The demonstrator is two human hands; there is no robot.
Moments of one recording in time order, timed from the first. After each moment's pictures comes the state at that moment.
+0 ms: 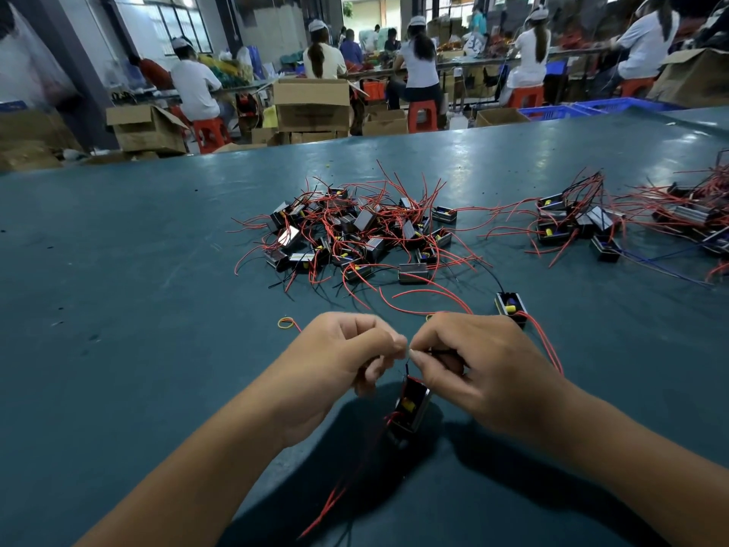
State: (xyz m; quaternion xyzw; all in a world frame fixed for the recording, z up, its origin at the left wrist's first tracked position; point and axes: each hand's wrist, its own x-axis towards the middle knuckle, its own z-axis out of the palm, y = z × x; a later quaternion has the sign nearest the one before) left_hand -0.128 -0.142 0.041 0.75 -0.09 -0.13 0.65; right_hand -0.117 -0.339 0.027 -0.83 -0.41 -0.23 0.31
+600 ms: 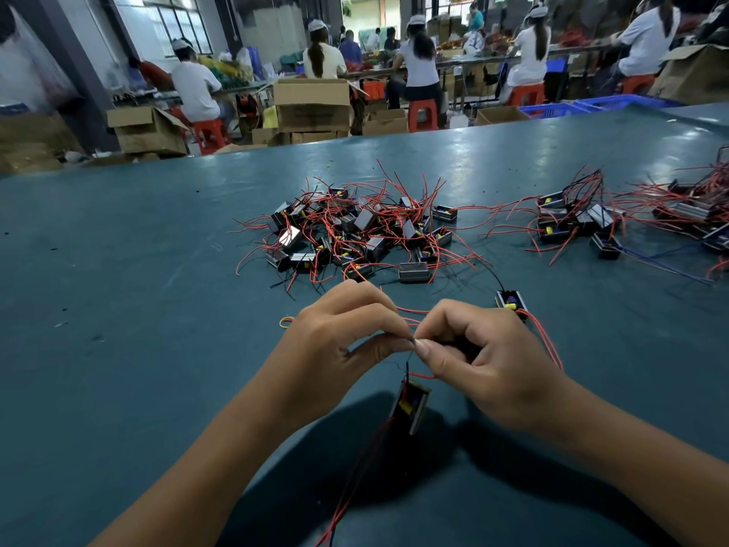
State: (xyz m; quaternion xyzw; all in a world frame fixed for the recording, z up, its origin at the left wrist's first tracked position) left_hand -0.117 -0.132 0.042 0.82 -0.39 0.26 0.32; right_hand -0.115 -0.339 0.020 -0.76 -0.35 -0.07 0.54
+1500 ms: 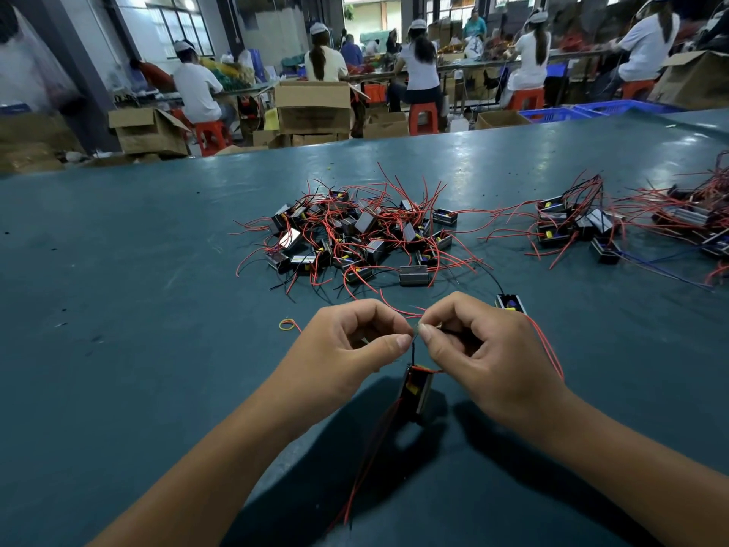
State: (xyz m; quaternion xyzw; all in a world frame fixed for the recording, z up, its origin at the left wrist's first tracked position) left_hand -0.122 -0.139 0.034 0.77 -0.18 -0.03 0.61; right_hand -0.118 -0.335 0.021 -0.80 -0.28 -0.19 0.50
